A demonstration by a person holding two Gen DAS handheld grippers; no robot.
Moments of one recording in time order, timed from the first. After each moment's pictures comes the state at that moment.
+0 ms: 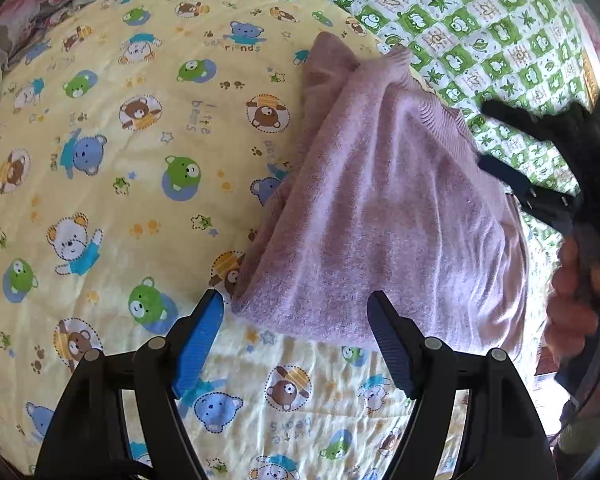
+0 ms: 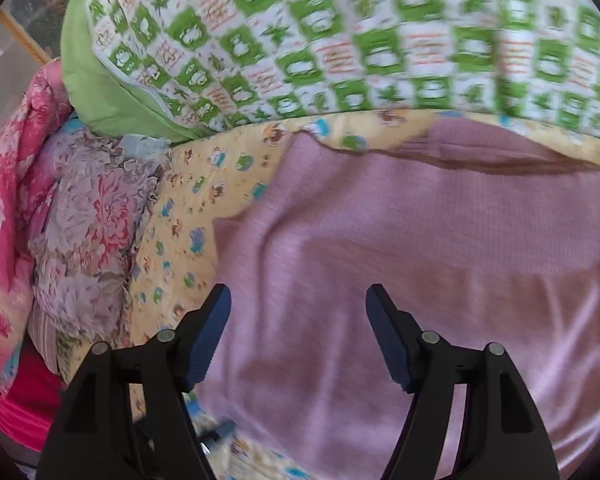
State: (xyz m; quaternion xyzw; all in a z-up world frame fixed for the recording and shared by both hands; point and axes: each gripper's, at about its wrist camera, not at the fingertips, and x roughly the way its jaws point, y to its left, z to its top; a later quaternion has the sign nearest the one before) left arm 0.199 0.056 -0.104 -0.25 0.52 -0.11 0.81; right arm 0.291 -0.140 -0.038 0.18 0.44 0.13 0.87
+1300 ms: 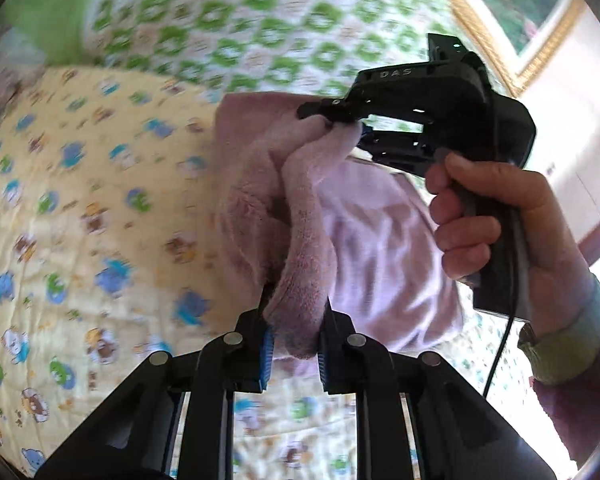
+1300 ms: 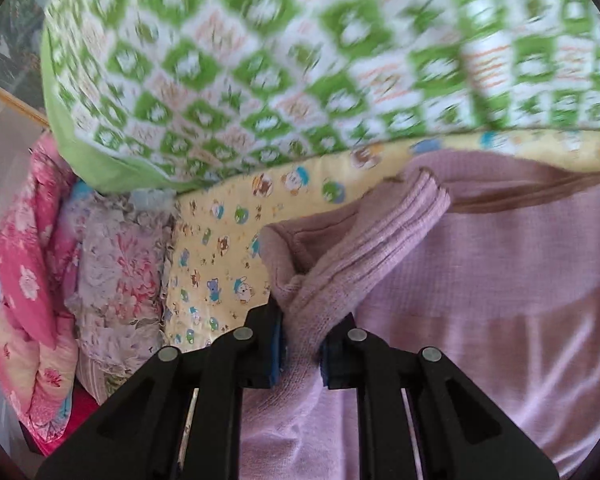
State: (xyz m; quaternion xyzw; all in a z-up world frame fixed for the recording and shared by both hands) left arm 0.207 -0.038 -0.015 -0.15 0.43 -0.26 0.85; right arm 0.283 -0.242 -0.006 0.28 0.42 0.13 0.85
